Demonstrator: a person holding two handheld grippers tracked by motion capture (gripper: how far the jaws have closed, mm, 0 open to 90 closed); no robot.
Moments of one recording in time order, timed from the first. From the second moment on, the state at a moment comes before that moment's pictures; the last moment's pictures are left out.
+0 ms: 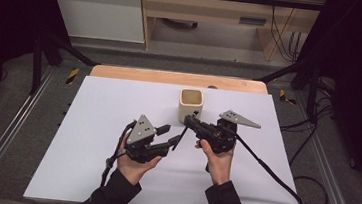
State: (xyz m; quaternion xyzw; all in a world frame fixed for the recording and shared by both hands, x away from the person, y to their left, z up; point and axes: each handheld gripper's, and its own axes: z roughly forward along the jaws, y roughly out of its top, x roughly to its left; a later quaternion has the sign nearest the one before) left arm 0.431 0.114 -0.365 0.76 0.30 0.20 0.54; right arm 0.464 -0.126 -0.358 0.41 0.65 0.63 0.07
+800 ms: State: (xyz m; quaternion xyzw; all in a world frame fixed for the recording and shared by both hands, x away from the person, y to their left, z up) left arm 0.439 0.192 -0.385 0.75 0.34 0.20 0.52; right arm 0.472 -0.143 -0.346 0.40 0.67 0.61 0.14
